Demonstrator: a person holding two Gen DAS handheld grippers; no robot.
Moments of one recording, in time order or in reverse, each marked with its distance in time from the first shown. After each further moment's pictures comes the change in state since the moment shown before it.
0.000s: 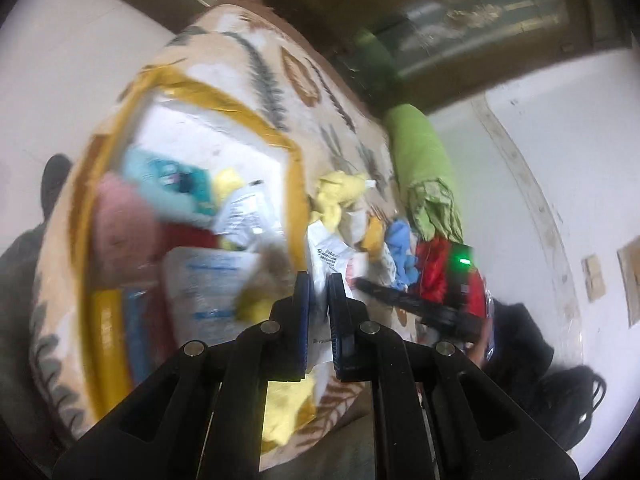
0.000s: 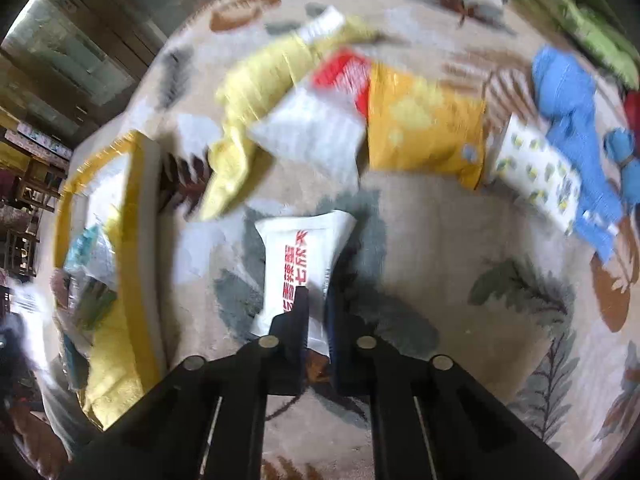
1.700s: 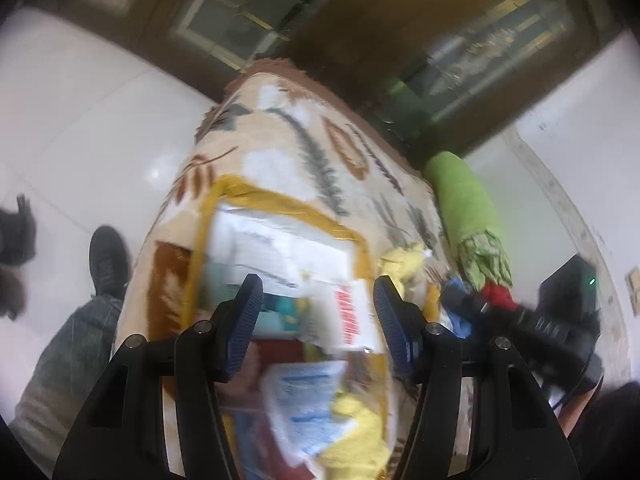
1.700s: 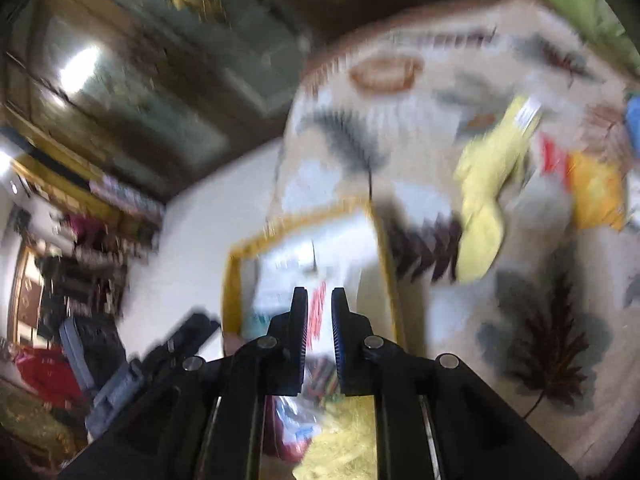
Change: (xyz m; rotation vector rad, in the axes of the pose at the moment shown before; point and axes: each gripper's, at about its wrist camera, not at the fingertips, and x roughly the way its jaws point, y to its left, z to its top) left arm -0.012 0.019 0.050 0.110 -0.182 0.170; right arm -0.053 0.104 0.011 0.083 -0.269 0.338
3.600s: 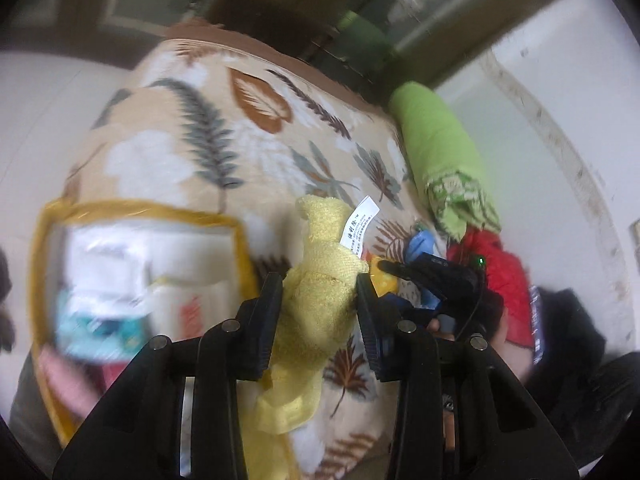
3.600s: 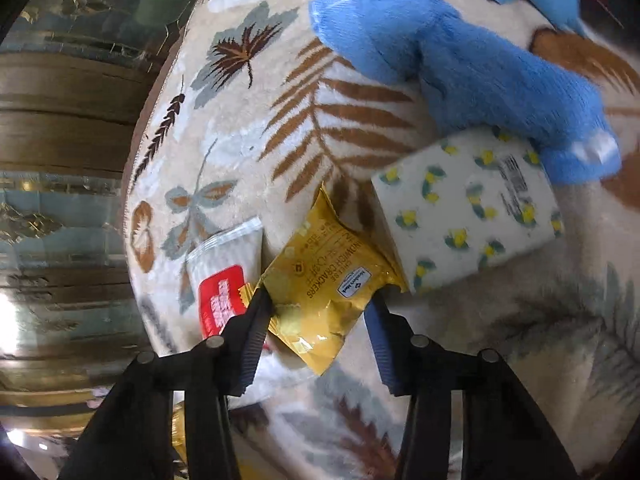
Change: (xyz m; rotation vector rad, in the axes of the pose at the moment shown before) left arm 0.063 -0.110 0.020 0.100 0.204 -0.021; right arm -0.014 -0.225 0.028 0.783 -0.009 -0.209
